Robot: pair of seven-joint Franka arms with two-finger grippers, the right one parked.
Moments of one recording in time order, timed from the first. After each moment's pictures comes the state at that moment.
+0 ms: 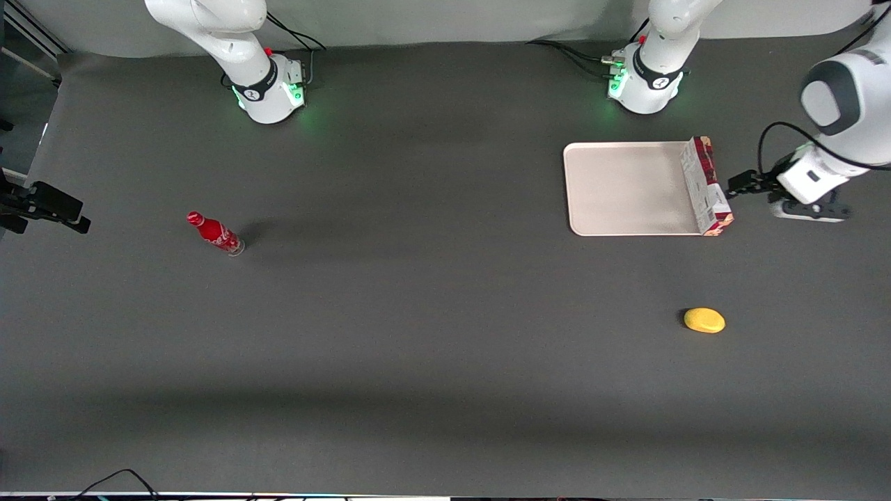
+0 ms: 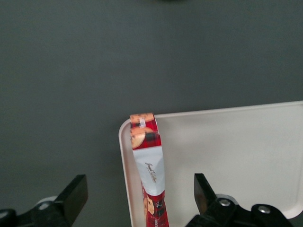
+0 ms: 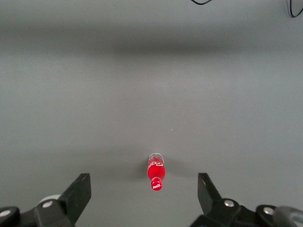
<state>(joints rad) 0.77 -0.17 -0.51 -2.42 -0.14 2.14 0.43</state>
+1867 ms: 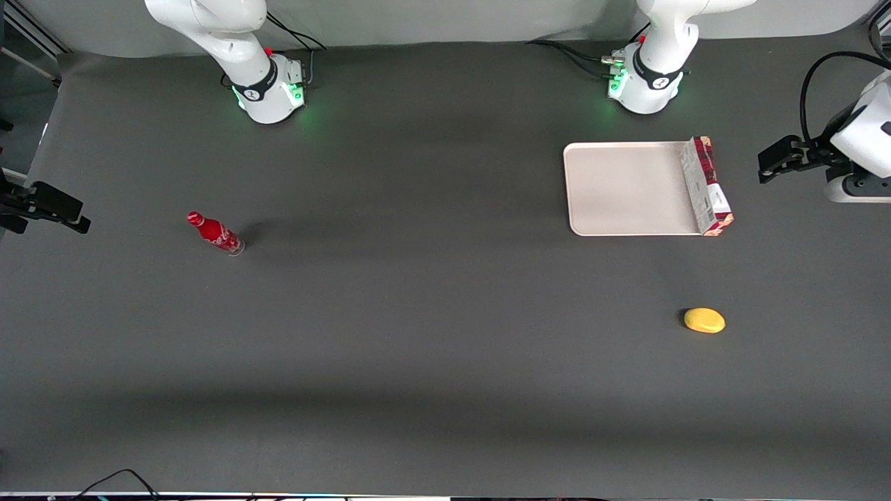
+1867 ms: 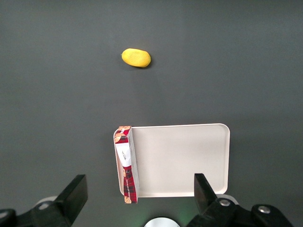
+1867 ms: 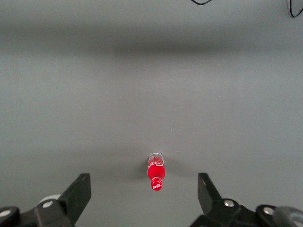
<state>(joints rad) 0.07 -0.06 -0.12 -1.65 0.04 1.51 0.00</state>
